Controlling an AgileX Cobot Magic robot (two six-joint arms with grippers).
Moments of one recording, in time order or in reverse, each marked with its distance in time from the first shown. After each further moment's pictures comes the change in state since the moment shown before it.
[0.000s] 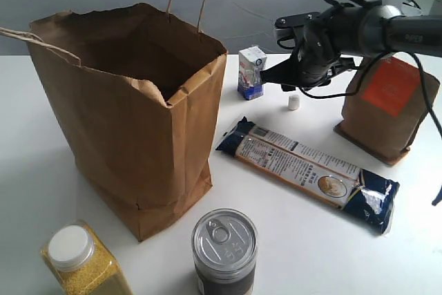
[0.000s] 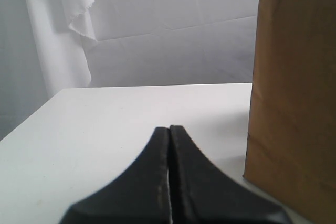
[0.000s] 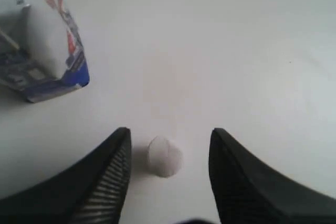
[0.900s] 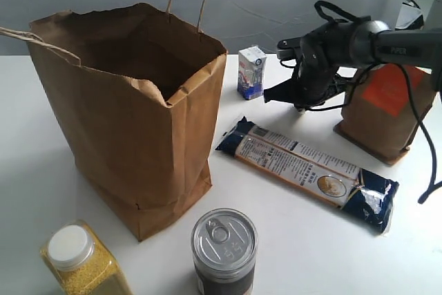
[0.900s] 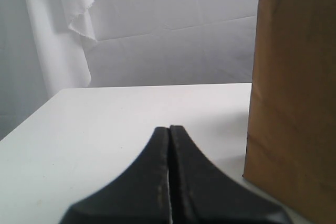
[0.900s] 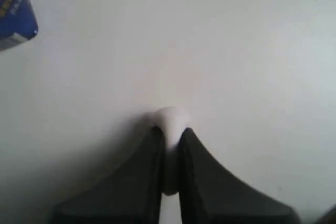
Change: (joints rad) left arm 0.000 0.000 0.000 0.000 0.000 0.000; right arm -0.010 0.079 -0.039 0.039 0.104 -0.015
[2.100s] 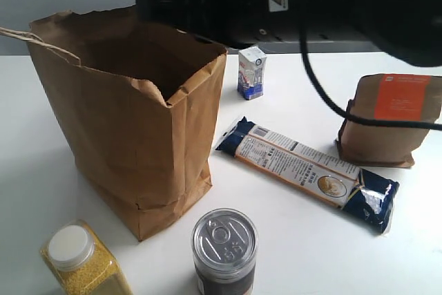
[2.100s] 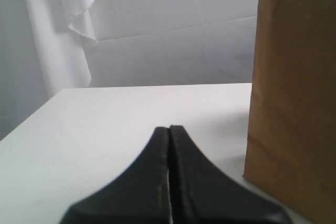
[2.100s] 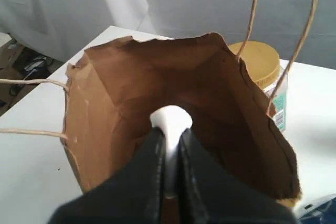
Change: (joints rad) left arm 0.000 0.000 0.000 0.000 0.000 0.000; right arm 0.484 -0.871 0.536 0.119 -0.421 0.109
